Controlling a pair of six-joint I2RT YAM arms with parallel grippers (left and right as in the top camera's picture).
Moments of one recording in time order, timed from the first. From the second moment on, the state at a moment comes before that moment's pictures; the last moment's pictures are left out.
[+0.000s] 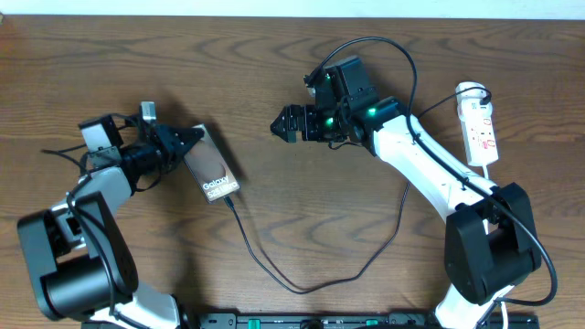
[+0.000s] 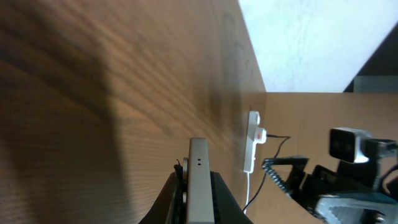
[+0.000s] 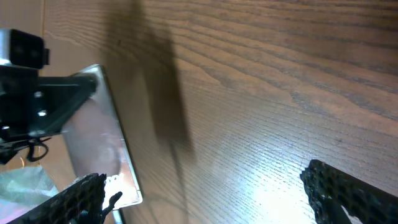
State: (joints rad) left arm 0.35 1.77 0.81 0.07 1.09 -0.60; right arm 0.48 1.87 1.40 -0.47 -0.51 0.48
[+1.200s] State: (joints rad) left arm 0.34 1.88 0.81 -0.06 0.98 -0.48; right arm 0.50 1.87 1.40 -0.47 -0.51 0.48
